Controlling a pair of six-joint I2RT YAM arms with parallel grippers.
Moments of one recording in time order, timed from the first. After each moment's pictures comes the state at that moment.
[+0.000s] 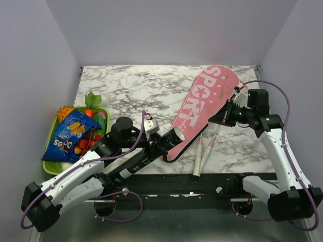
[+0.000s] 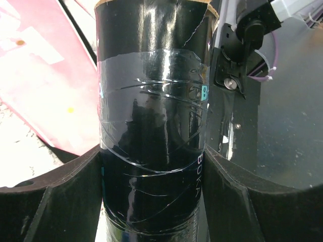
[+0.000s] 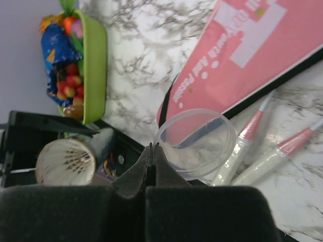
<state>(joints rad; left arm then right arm) -0.71 0.85 0.60 -0.08 0.67 -0.06 0.06 1.06 1.01 -0.70 -0.64 0.49</state>
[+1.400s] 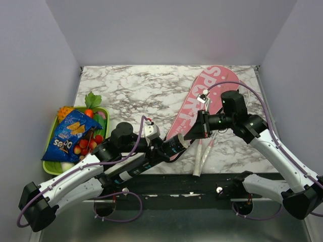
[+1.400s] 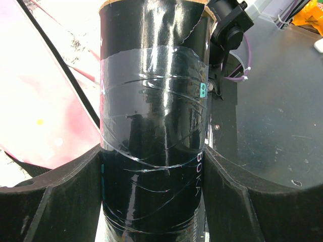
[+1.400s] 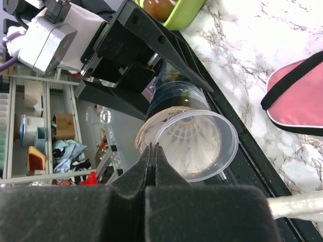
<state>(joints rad) -0.79 0.82 0.54 0.01 0.69 -0.12 0.54 1.06 1.06 -0.59 -0.88 0.54</state>
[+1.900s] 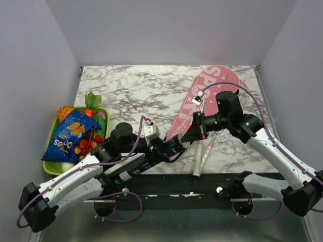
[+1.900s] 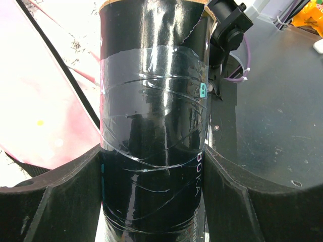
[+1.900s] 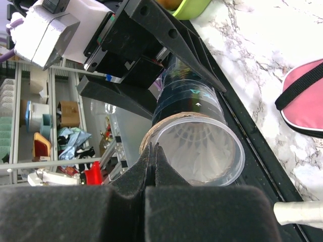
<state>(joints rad) -0.79 0.81 0.54 0.01 0.69 -0.12 0.60 1.09 1.06 -0.56 -0.90 0.55</state>
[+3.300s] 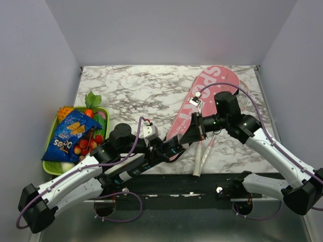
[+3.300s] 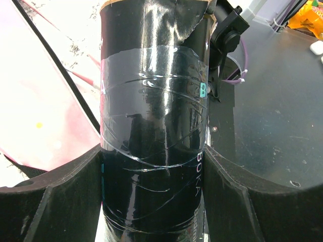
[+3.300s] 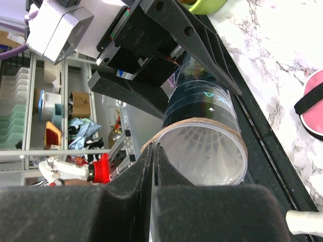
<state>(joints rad) -0.79 0.79 0.53 0.03 0.69 -0.13 0.62 1.10 1.05 -0.49 -0.96 0.59</state>
